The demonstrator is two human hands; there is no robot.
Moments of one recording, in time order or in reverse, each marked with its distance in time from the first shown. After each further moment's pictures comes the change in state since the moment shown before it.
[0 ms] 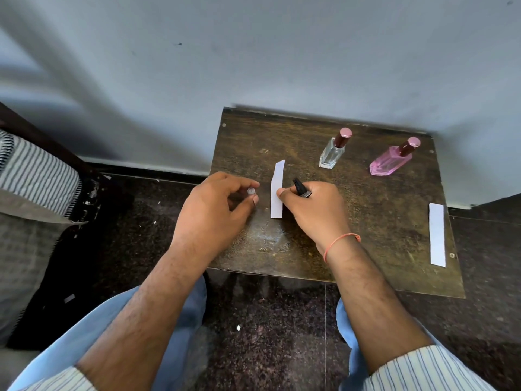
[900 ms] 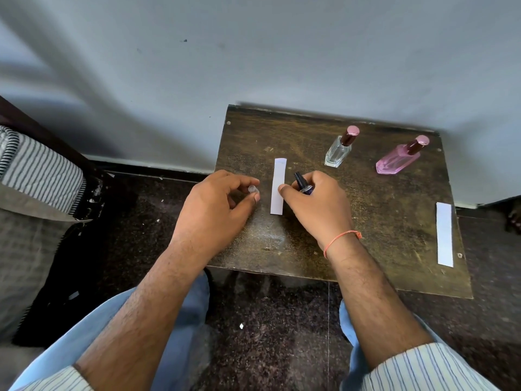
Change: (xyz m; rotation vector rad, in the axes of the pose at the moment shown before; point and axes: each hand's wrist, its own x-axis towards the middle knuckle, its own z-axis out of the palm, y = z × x) left_hand -0.001 -0.001 -0.008 -0.039 -0.027 -0.029; right_hand -0.006 -0.014 0.002 -0.023 0.061 0.006
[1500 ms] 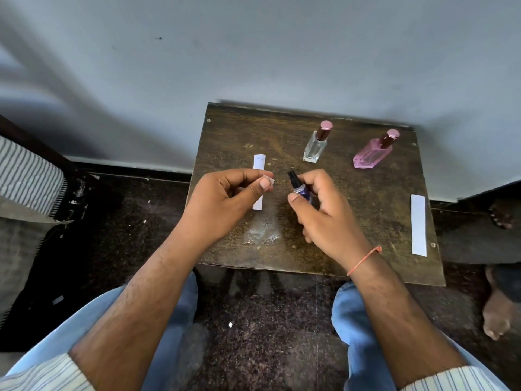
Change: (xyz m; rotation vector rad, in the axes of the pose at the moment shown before) left_hand 0.004 0.026 0.025 -0.550 -0.169 -0.006; right_hand -0.014 0.050 -0.046 0.204 -0.212 -0.319
